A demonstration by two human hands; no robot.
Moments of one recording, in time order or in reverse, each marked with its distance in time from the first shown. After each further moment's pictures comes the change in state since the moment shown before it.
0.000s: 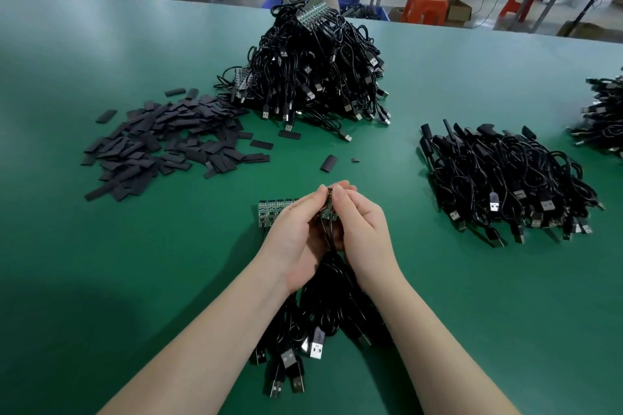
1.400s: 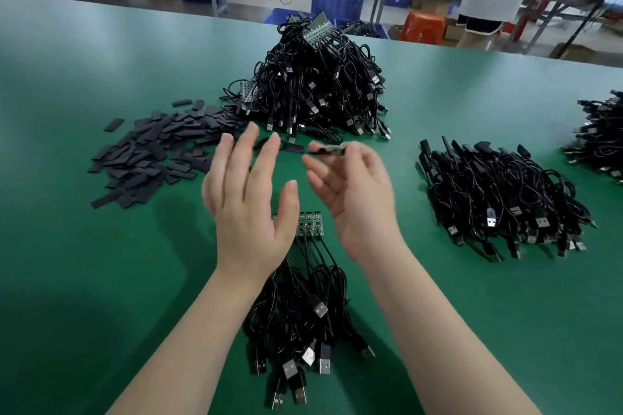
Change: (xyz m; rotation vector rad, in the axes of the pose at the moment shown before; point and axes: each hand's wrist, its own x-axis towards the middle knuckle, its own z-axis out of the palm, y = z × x) left_hand -0.008 0.031 -0.038 1.444 0.646 1.311; right_hand 0.032 -0.057 0.027 0.559 0.051 0.091
